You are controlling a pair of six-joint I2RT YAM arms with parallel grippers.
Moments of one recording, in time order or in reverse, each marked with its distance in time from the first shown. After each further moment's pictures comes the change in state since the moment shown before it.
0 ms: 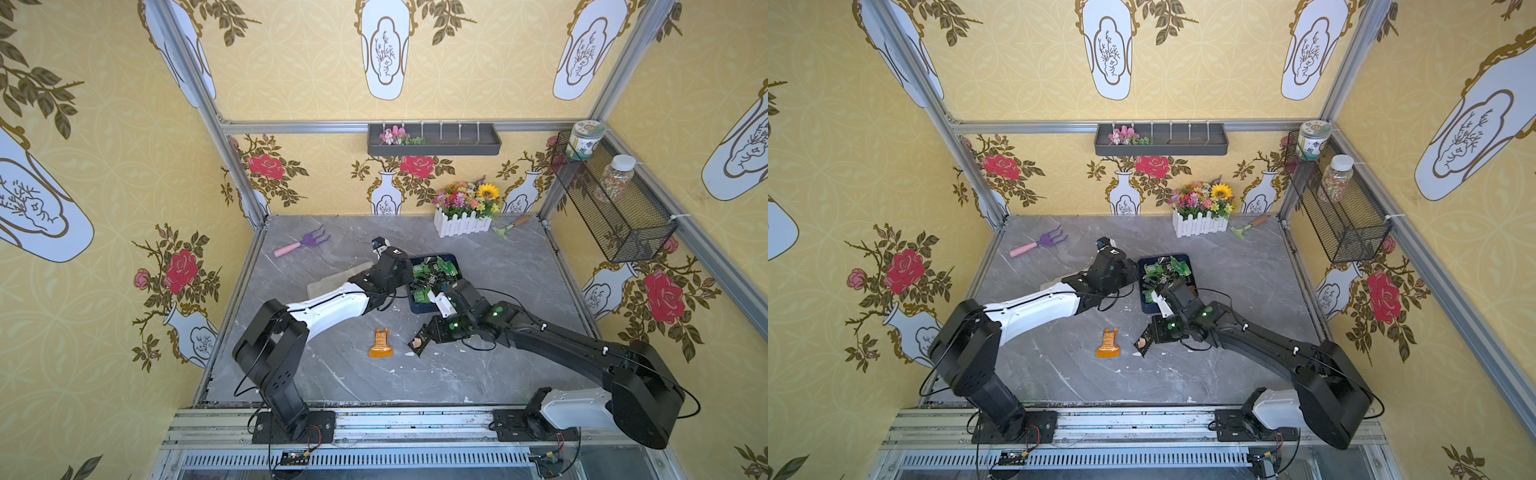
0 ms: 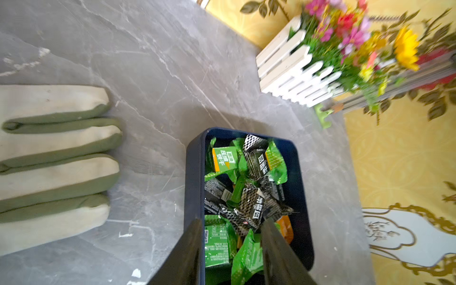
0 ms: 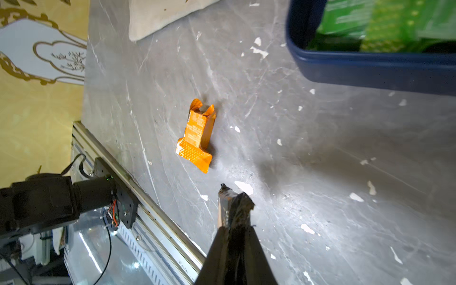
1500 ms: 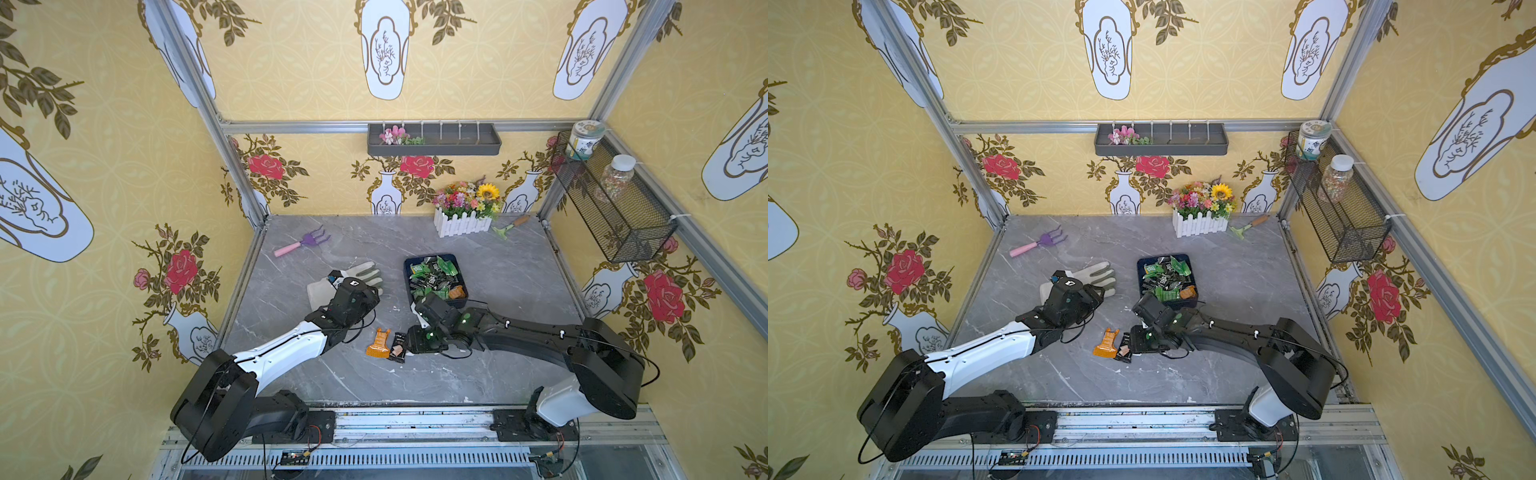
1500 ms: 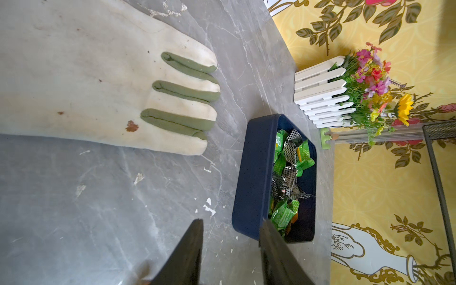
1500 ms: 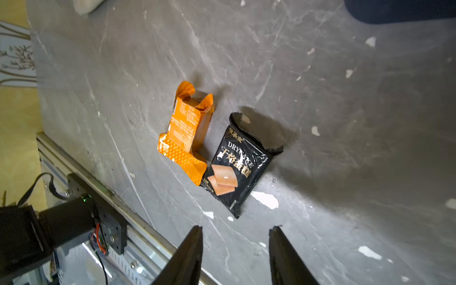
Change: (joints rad) left arm 0.084 -0.351 -0.446 0.079 0.077 -0.243; right arm 0.185 0.175 0.026 0.089 0.177 0.323
